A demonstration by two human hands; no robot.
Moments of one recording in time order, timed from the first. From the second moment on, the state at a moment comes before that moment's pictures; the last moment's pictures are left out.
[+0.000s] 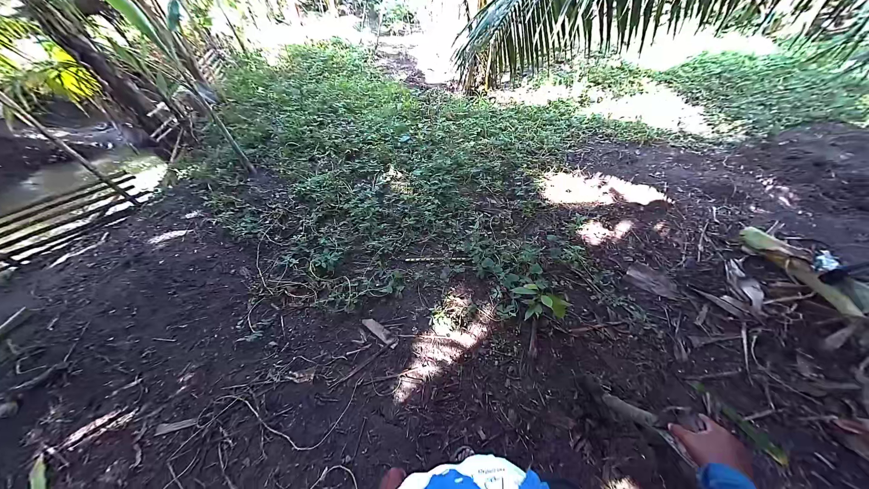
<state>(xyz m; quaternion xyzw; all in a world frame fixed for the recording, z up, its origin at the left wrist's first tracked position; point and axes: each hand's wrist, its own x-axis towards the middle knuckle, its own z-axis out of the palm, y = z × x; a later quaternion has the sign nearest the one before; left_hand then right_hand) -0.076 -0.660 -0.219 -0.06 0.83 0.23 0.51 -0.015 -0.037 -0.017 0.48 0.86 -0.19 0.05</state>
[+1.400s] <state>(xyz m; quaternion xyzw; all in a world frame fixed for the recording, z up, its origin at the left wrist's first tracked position) -0.071 -0.665 -0.187 -0.08 0.81 0.23 0.53 -0.014 -0.070 0.004 0.50 0.84 -0.18 0.07</state>
